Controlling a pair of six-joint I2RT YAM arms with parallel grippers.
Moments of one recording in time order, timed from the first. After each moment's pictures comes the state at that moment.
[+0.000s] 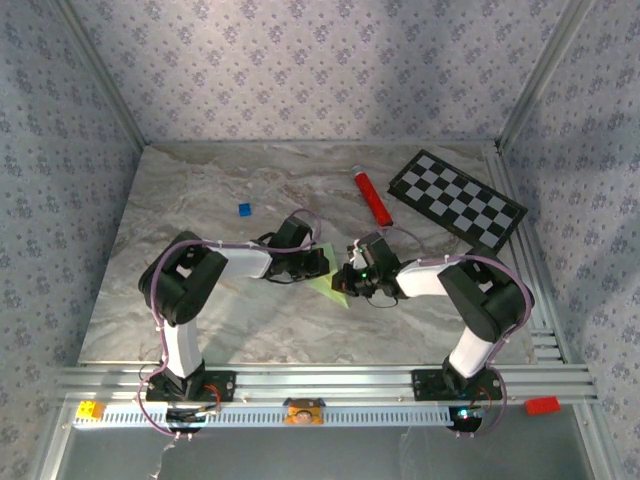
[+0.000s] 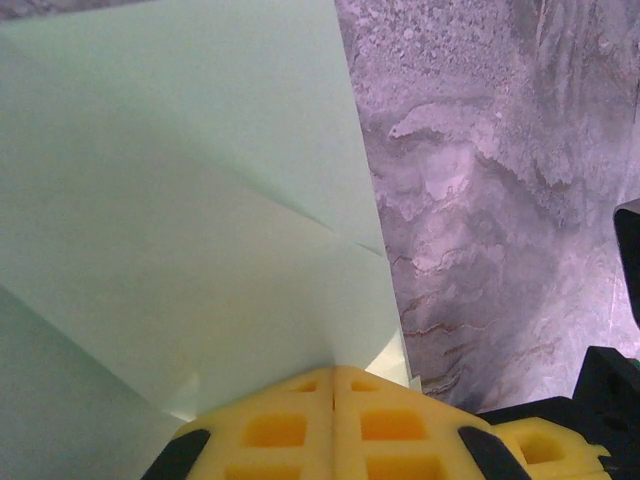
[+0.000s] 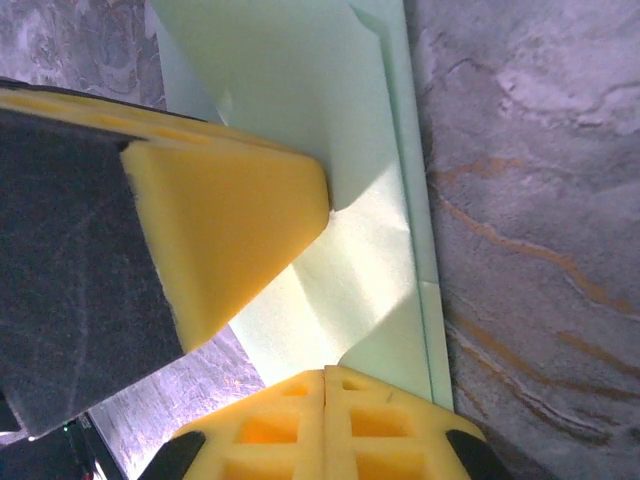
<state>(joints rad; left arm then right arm) -0.69 1.86 0.93 0.03 0.41 -0.80 0.63 1.69 0.63 0.19 -0.49 0.82</state>
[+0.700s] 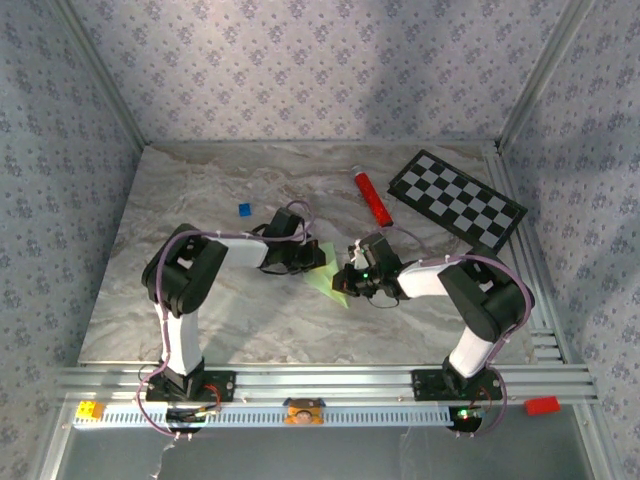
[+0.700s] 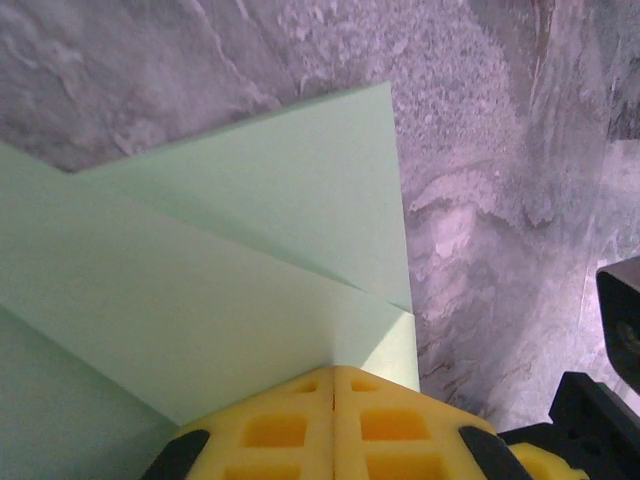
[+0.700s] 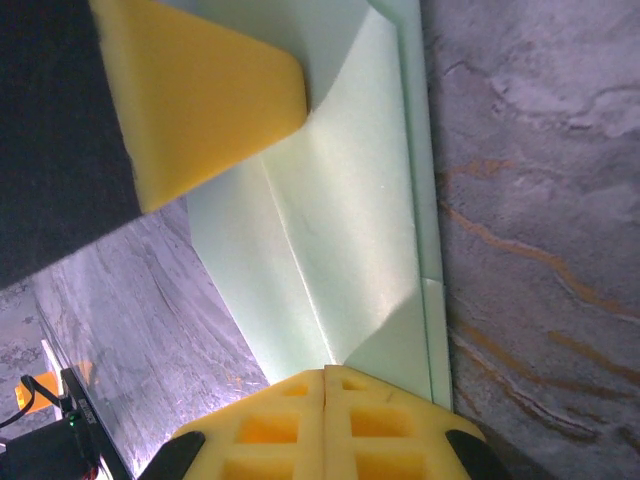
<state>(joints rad) -0.60 1.92 0.99 0.01 0.51 -0.76 0.61 1.69 0.62 0.21 -0.51 0.82</state>
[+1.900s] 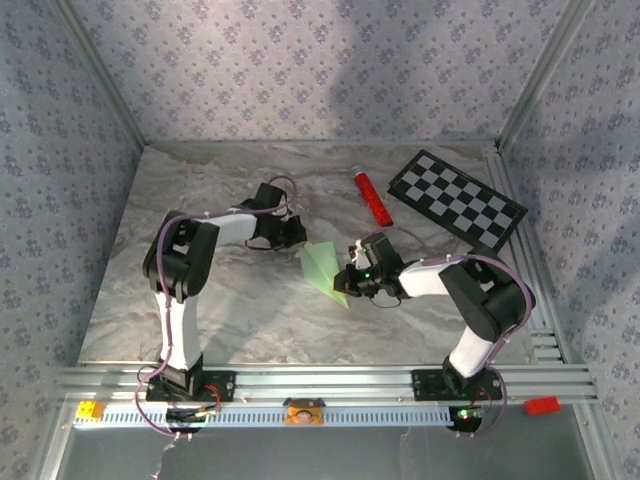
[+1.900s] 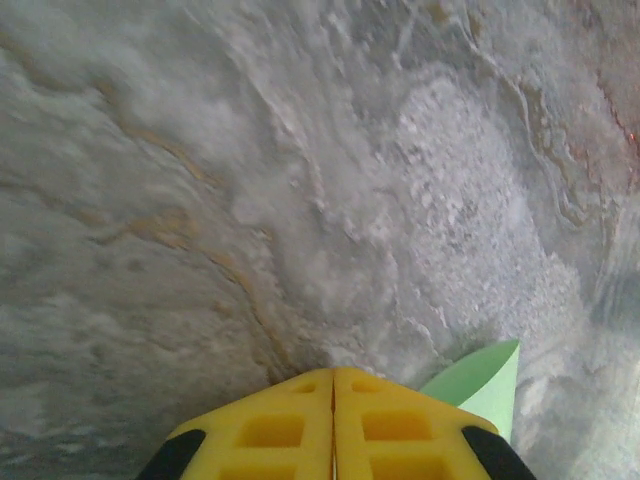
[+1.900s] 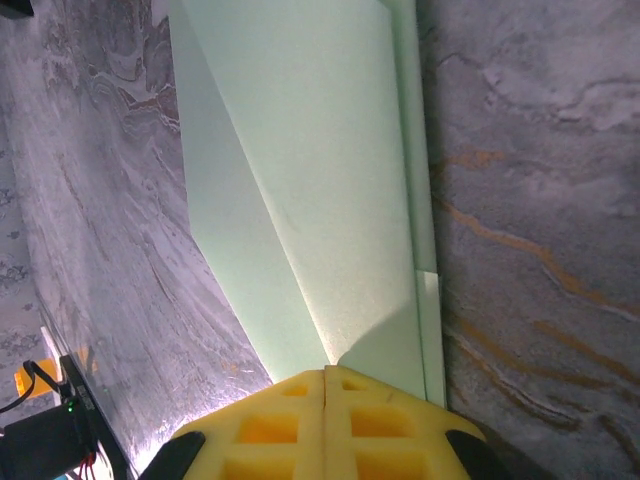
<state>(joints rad) -0.43 2.01 1.21 -0.22 0.45 -0.64 0.60 1.69 0.62 0.19 -0.54 0.78</state>
